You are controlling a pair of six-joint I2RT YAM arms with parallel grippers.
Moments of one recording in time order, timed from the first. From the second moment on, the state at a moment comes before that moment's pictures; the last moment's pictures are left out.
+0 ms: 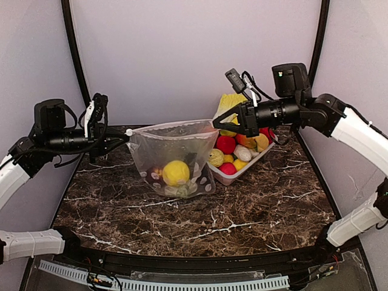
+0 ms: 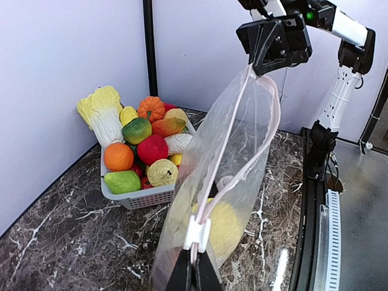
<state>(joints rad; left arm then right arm) -0.44 0.88 1.03 -0.45 0.64 0.17 0.79 1.38 1.51 -0.53 -0.56 0.14</state>
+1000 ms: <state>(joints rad) -0.45 0.97 0.93 -0.38 0.94 0.12 0.94 1.45 1.67 -0.60 -0.45 0.04</state>
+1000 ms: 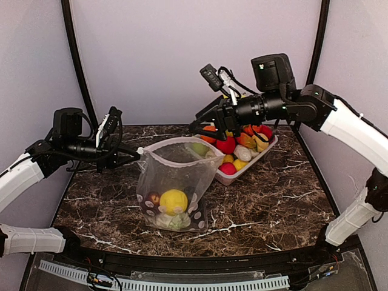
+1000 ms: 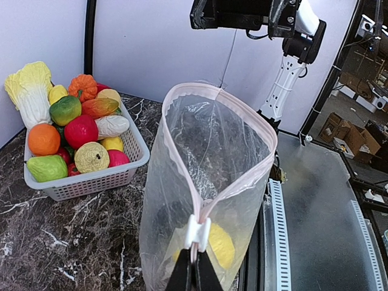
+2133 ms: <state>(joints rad) -0.45 0.96 0.90 -0.34 0.87 0.07 1.08 1.95 2.10 -0.75 -0.45 -0.16</state>
